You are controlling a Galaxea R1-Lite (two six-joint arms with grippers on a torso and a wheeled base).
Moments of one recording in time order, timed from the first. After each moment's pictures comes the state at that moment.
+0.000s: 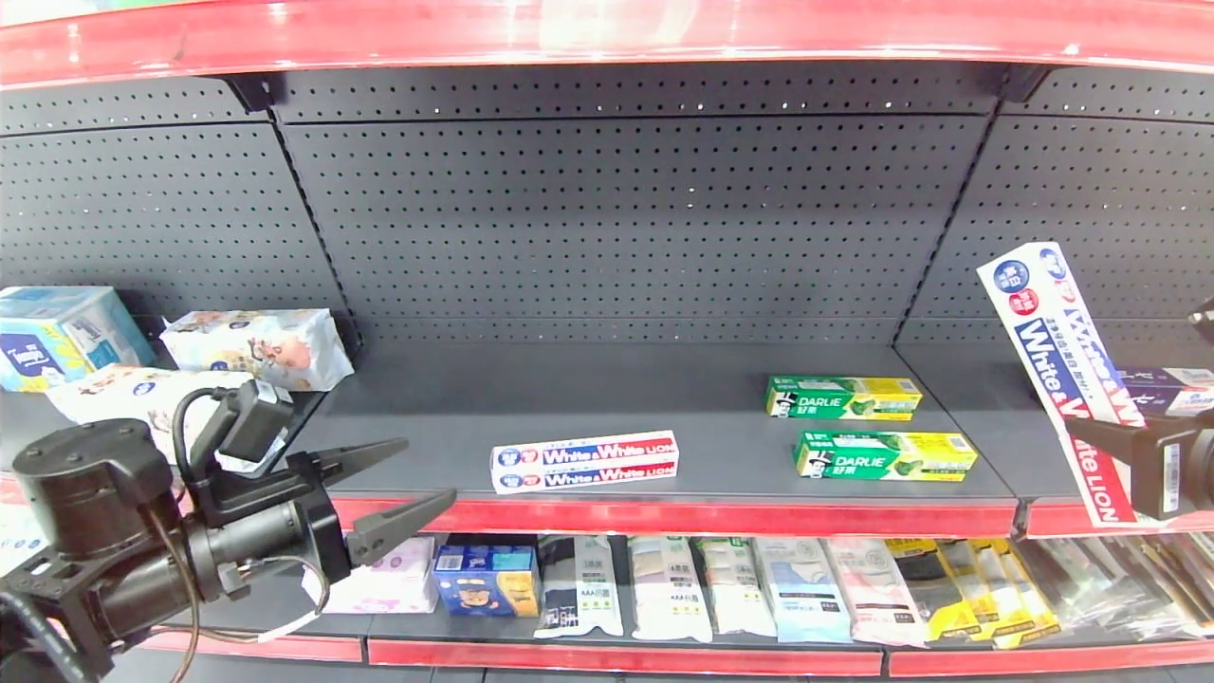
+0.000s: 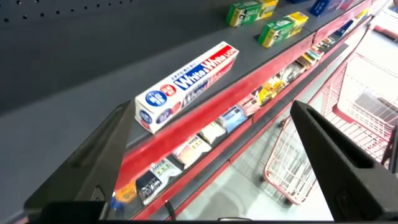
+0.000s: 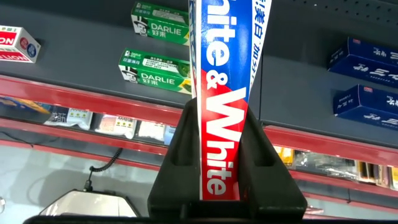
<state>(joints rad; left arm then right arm) -0.12 1.76 -0.14 -1.44 -0.73 -0.07 0.00 1.17 -0.60 -0.14 0.03 -0.19</state>
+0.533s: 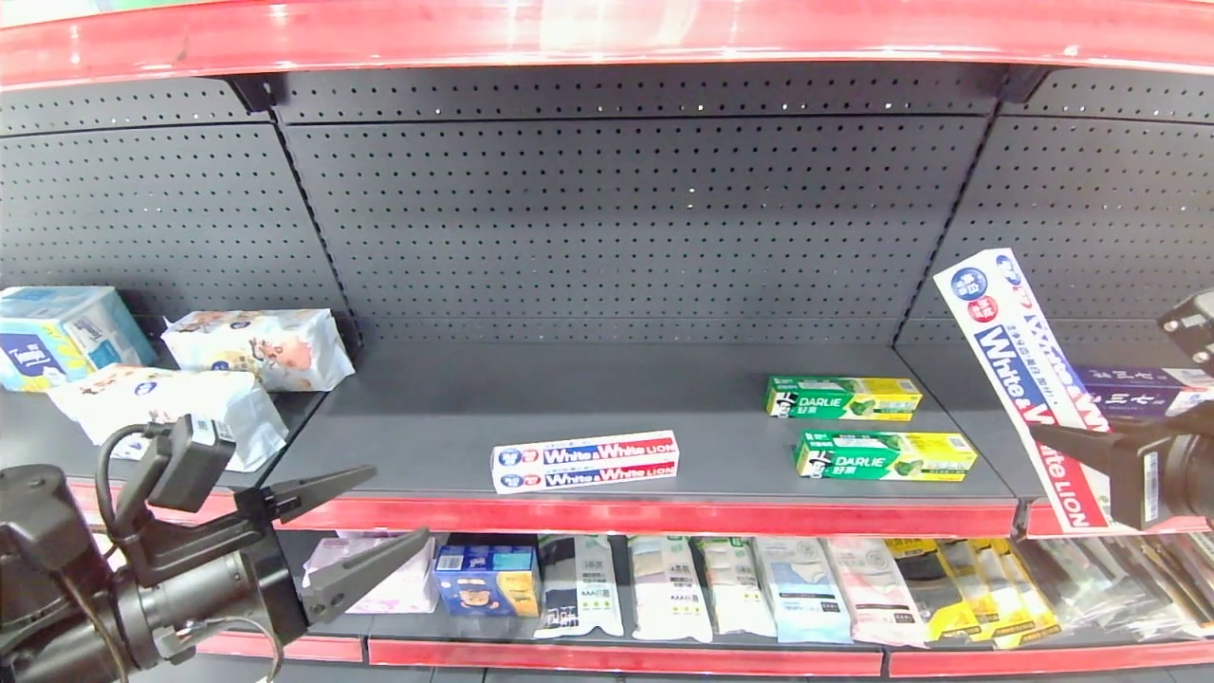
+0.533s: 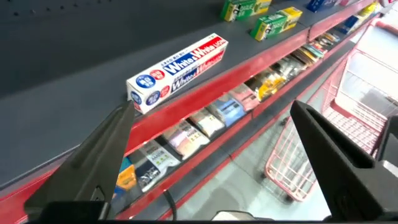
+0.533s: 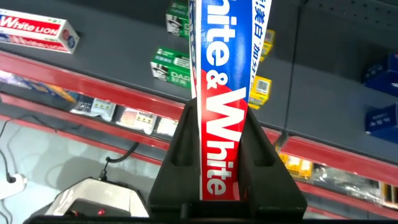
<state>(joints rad) -0.11 1.61 -0.01 -1.43 -0.69 -0.05 0.04 1.19 -0.61 -0.13 0.11 -0.20</state>
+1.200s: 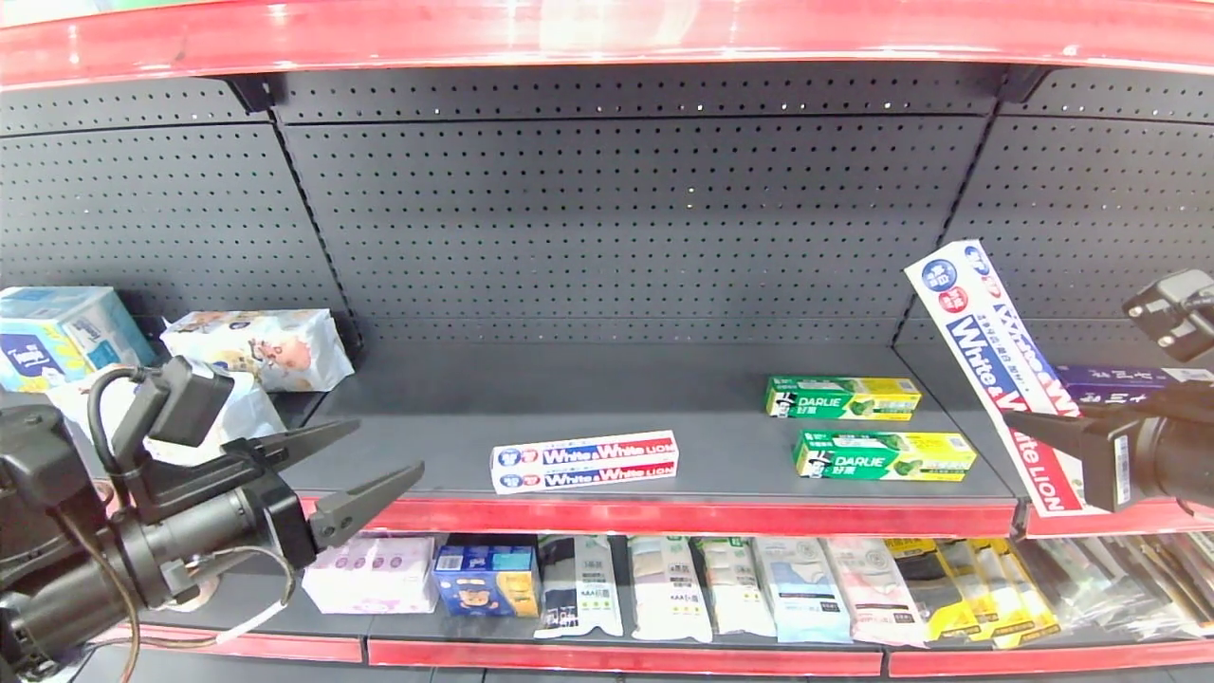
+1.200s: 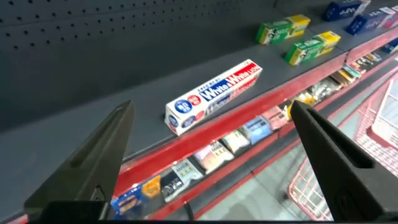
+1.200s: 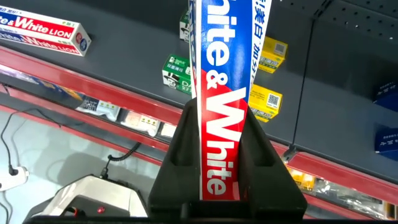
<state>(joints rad) -0.13 1.51 -0.18 -1.17 -0.56 -0.06 0.09 1.24 -0.65 -0.13 0.11 -0.22</state>
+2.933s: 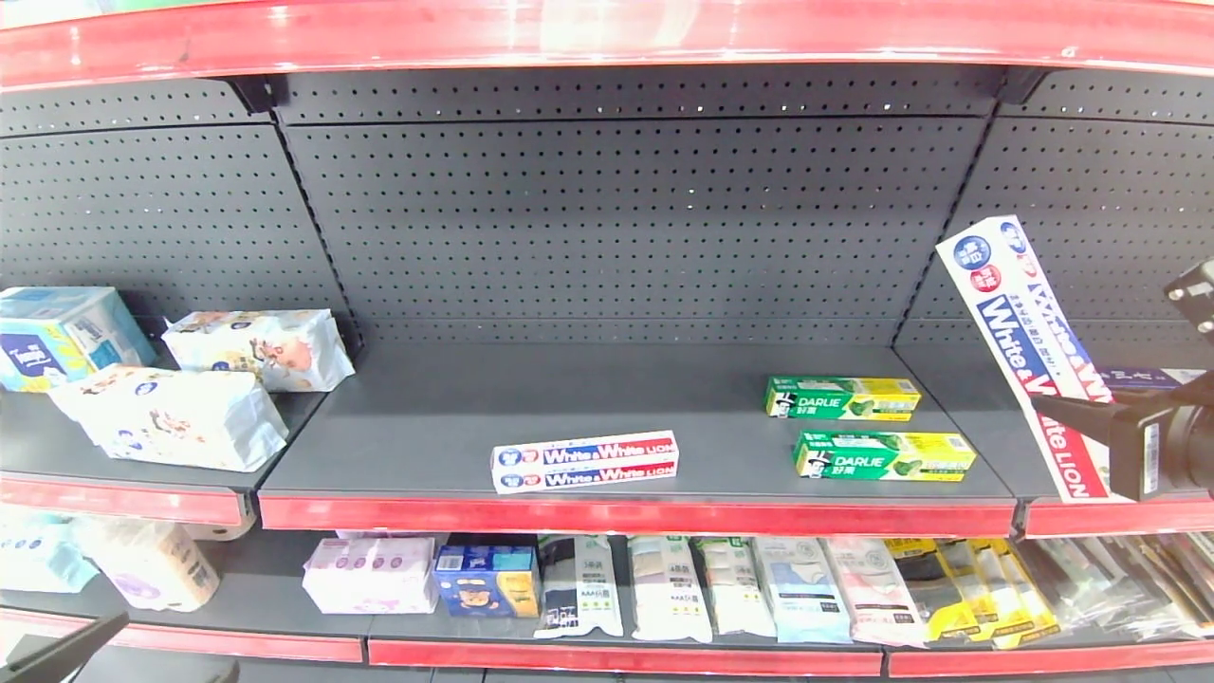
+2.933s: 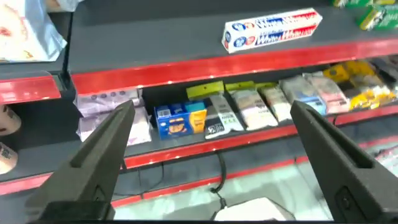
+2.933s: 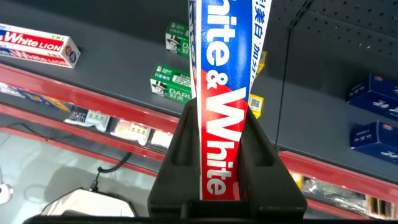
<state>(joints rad) -0.11 0.60 -0.03 -0.32 -0.17 -0.05 0.08 1.19 -0.66 -0.13 0.05 -0.22</state>
